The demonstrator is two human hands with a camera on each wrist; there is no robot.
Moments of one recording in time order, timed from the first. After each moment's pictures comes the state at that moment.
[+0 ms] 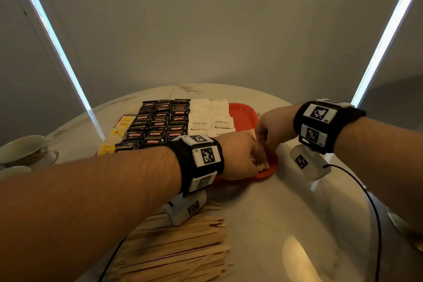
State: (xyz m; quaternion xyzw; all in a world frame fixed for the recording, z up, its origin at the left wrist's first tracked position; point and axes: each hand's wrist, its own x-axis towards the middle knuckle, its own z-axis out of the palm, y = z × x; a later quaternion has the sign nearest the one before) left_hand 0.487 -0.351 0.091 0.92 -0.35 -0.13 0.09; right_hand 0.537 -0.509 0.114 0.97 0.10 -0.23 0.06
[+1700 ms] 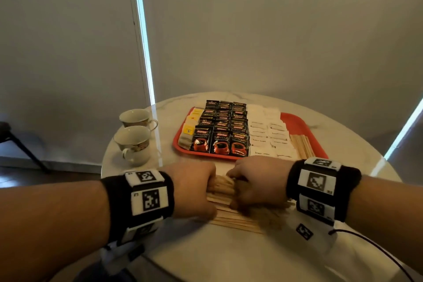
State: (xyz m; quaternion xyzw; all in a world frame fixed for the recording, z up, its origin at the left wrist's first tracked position) left_hand 0.327 -0.146 0.090 0.98 -0.13 -0.13 0.06; right_hand 0.379 -0.325 0.092 0.94 0.29 -0.18 0.04
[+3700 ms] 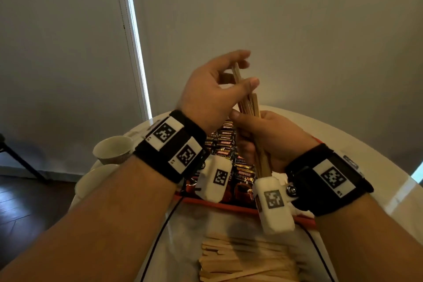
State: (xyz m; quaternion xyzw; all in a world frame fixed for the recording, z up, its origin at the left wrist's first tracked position) left_hand 0.510 -0.170 0.173 0.74 -0.21 0.26 0.59; right_hand 0.509 -0.326 0.145 0.70 0.19 -0.19 -0.66
